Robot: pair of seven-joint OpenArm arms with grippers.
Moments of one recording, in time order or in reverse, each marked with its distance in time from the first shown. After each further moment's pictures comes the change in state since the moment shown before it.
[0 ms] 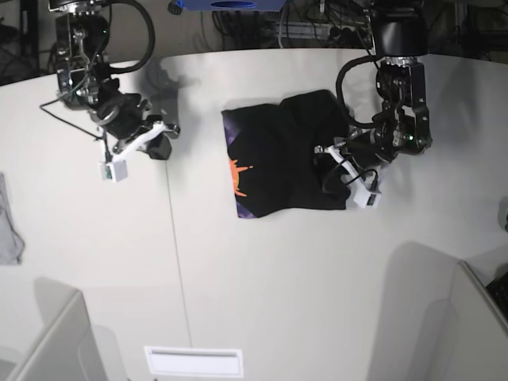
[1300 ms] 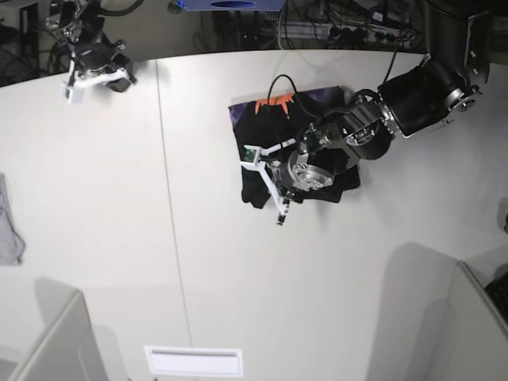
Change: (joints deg) left arm -27.9 -13.7 74.1 0.7 48.3 -17.0 -16.2; right arm -17.7 -10.8 19.6 -5.5 0.5 0.5 6.0
